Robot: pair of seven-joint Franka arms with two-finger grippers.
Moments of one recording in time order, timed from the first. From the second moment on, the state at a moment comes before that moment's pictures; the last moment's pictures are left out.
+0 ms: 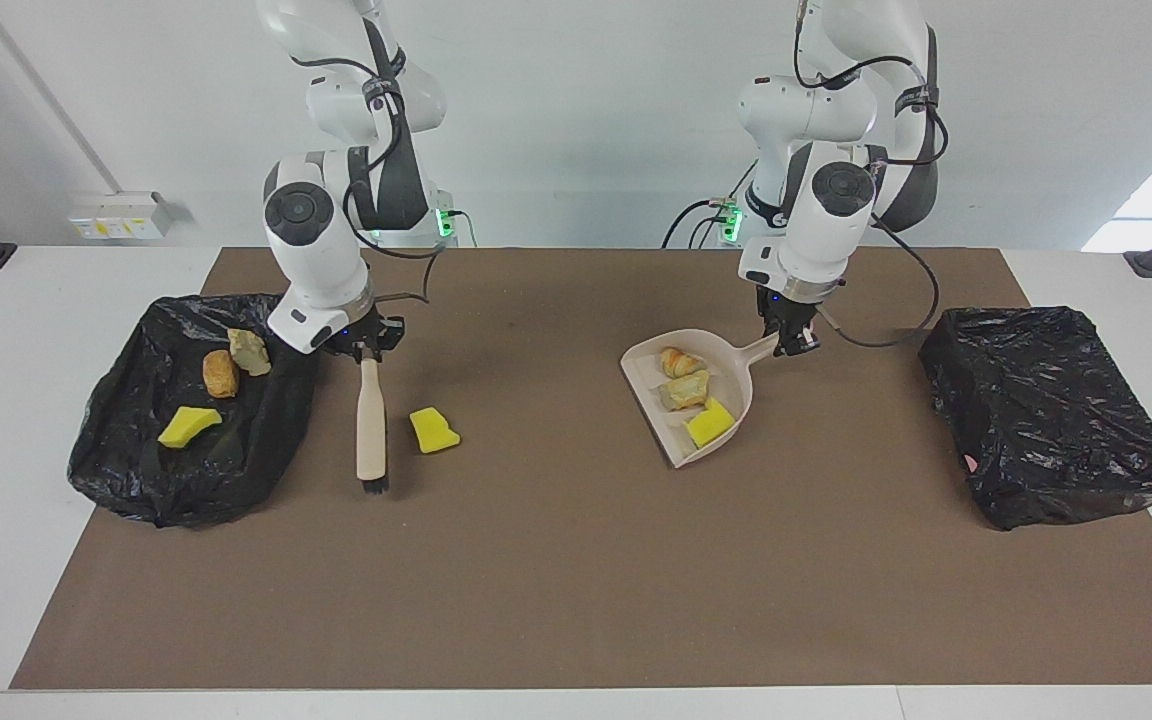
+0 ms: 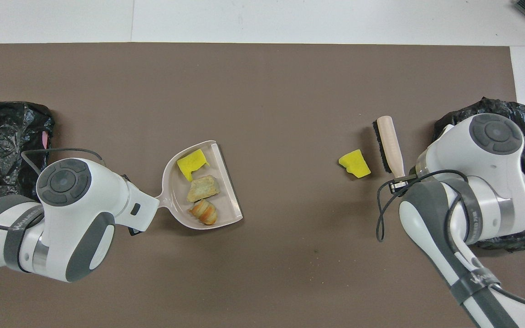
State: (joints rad) left arm -0.23 -0.08 -0.10 -2.29 0.03 2.12 0.90; right arm 0.05 0.06 0.06 -2.12 -0.07 2.00 0.00
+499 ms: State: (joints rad) left arm -0.23 -0.08 -0.10 -2.29 0.03 2.12 0.89; right arm 0.20 0.06 0.07 -2.21 -0.04 2.09 0.13
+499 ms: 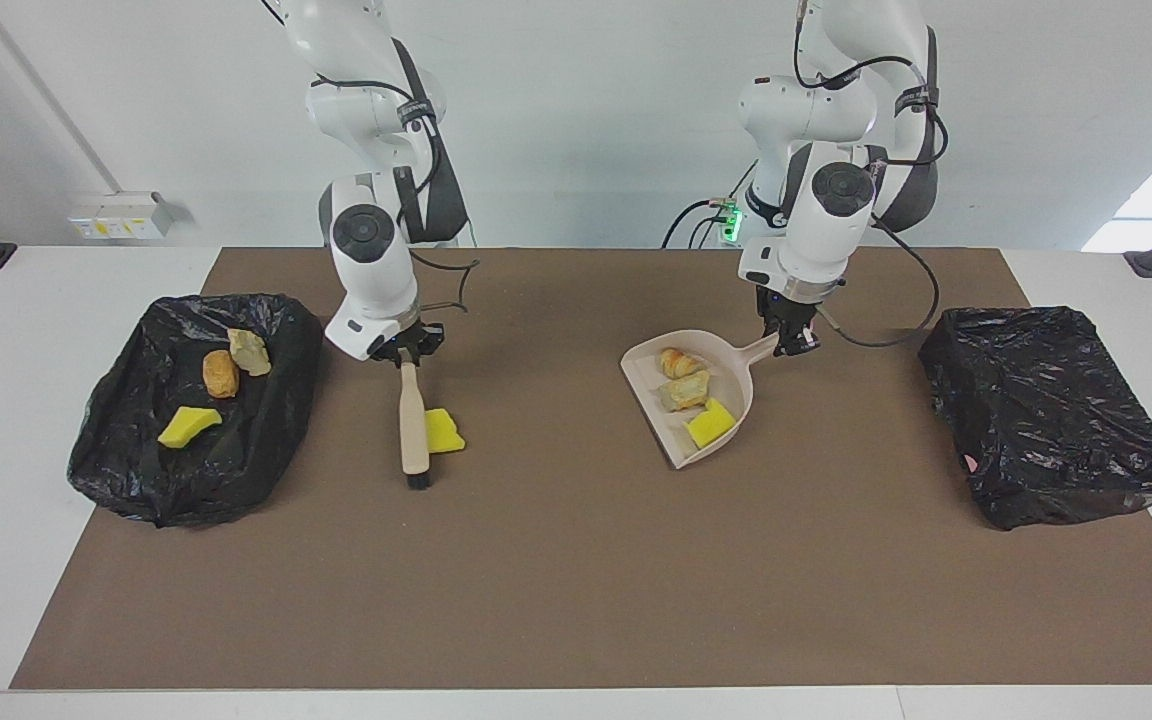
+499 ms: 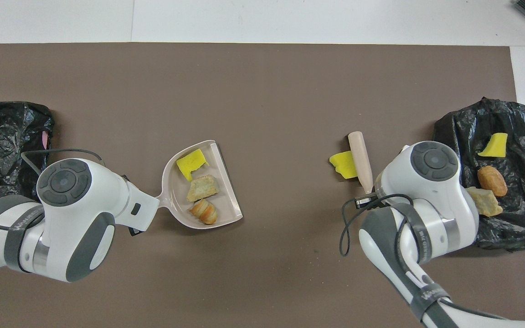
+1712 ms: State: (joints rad) left arm -0.23 -0.08 -0.10 -2.29 0.03 2.13 0.88; right arm 0.61 0.17 0.08 -2.10 0.60 2.29 0.17
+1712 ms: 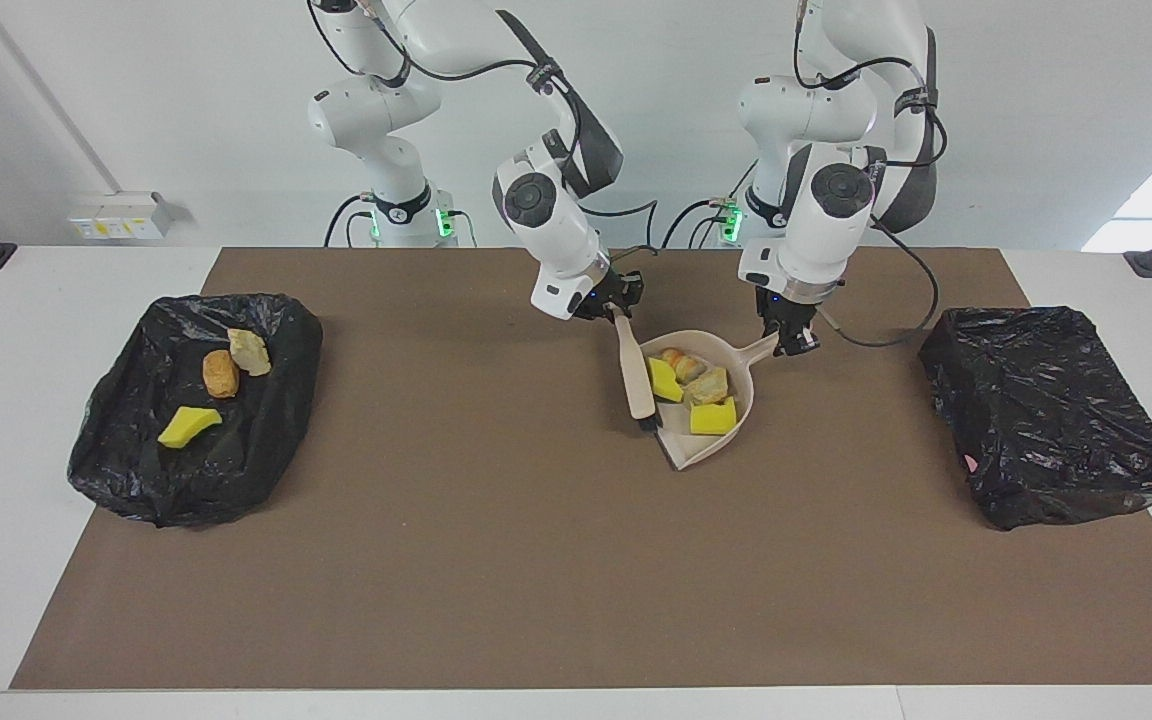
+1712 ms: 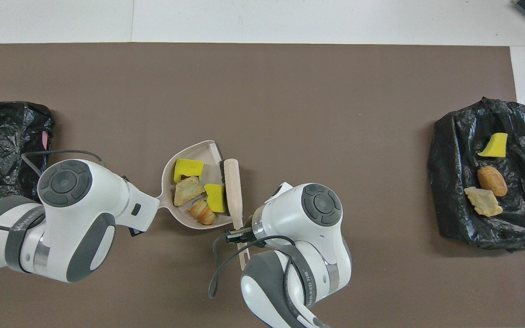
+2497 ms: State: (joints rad) left arm -0.23 -0.08 -0.10 -2.29 0.03 2.13 0.88; right arm 0.50 0.07 0.06 -2.08 0.35 1.98 0.20
